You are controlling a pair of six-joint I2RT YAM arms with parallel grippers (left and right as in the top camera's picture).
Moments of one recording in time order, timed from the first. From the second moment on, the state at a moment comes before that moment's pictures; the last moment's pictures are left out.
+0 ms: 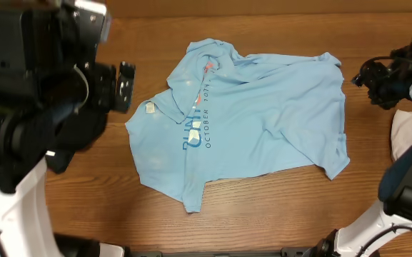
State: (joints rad) left arm -0.19 1.58 2.50 -1.69 -0.03 0.06; right arm -0.40 1.91 1.62 -0.92 -0.31 0.27
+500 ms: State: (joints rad) left arm -0.19 1.61 0.92 -1.06 0.26 -0.30; right arm -0.38 1.57 1.63 -1.19 -0.42 0.28
